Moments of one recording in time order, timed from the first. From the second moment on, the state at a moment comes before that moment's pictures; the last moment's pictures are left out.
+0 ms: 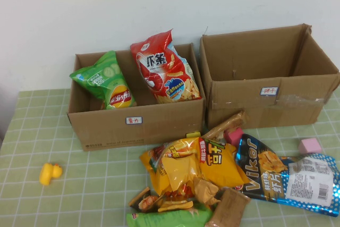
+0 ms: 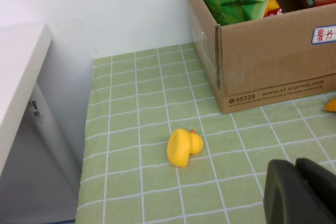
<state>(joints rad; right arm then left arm) 0.03 -0.02 0.02 -0.05 0.42 0.01 -0.05 -0.01 0.02 0.05 0.36 -0.02</state>
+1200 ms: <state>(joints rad) 0.03 -0.02 0.02 -0.05 0.42 0.01 -0.09 0.33 -0.54 -0.63 0.86 0.46</state>
